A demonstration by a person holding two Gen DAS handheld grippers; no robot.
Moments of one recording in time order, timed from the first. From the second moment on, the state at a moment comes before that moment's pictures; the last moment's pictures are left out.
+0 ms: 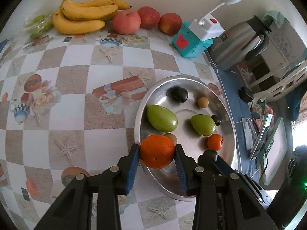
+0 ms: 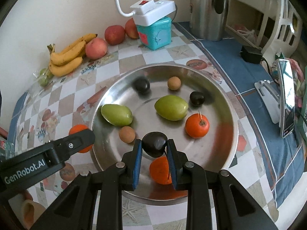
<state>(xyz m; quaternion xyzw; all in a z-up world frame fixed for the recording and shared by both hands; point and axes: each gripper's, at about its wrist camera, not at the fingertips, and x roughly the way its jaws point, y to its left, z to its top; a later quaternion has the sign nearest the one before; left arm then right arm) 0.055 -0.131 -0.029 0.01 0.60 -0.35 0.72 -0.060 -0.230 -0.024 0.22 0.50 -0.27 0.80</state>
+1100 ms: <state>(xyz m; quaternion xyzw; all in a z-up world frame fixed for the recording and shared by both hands) 0.033 -0.008 -0.015 0.10 0.52 -0.14 0.84 -0.076 -0.176 -0.016 0.19 0.49 -0.21 0.82</state>
